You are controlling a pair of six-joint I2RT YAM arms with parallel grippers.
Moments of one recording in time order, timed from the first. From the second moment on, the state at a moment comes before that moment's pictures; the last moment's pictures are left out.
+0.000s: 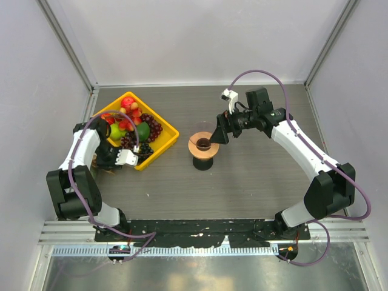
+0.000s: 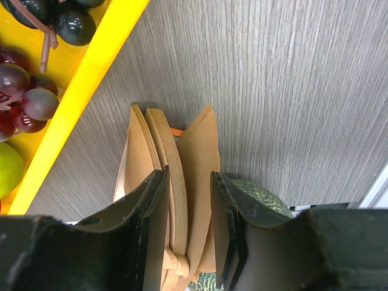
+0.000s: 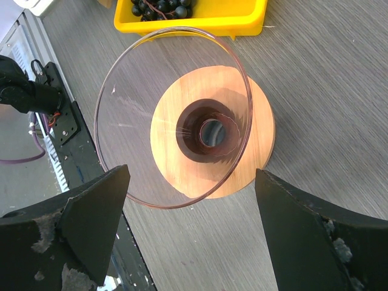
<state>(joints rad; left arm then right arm) 0.18 1.49 1.11 -1.20 0.12 1.86 0.38 1.49 1.31 -0.58 -0.75 -0.07</state>
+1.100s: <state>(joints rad) 0.13 1.47 0.97 -1.17 0.11 1.88 0.38 1.49 1.30 -0.58 -0.75 -0.07</state>
